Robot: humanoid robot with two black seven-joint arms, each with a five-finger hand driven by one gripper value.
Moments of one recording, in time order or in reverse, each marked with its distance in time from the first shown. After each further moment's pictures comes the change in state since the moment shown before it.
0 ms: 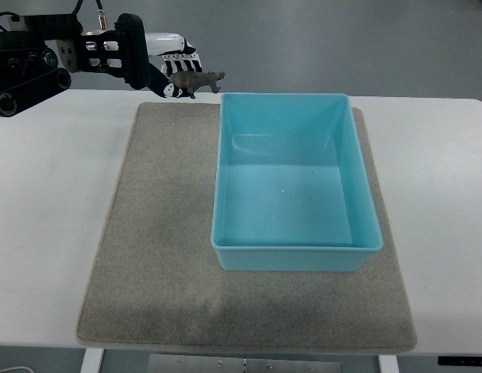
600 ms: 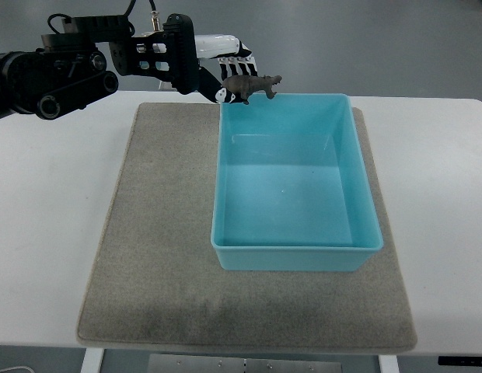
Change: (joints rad) left arm 0.000 -0.116 -0.073 -0.070 -0.006 0.009 -0.005; right arm 0.000 0.000 0.000 0.000 0.000 0.000 0.000
